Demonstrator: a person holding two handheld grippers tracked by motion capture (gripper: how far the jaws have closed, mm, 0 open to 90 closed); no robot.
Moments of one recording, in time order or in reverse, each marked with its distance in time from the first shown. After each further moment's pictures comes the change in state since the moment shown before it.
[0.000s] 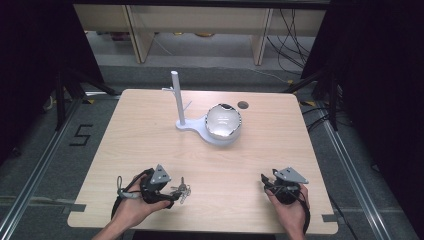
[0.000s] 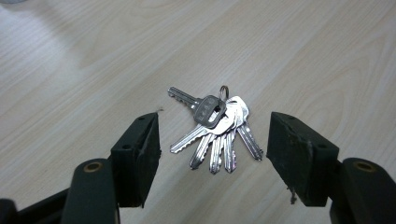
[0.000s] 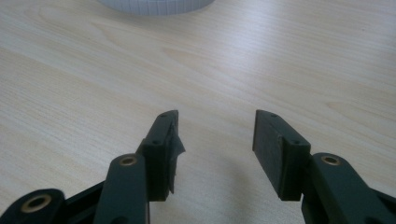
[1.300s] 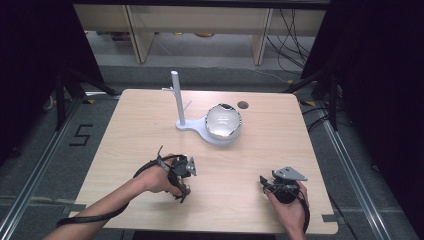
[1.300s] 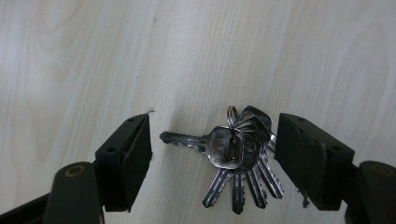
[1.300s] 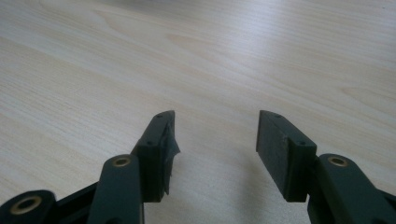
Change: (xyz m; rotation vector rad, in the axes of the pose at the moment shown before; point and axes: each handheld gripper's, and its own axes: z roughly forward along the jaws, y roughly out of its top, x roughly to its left) left arm 0.013 0.064 0.056 0.388 -0.191 0.498; right arm -0.002 0.001 0.002 0.069 0.027 0.023
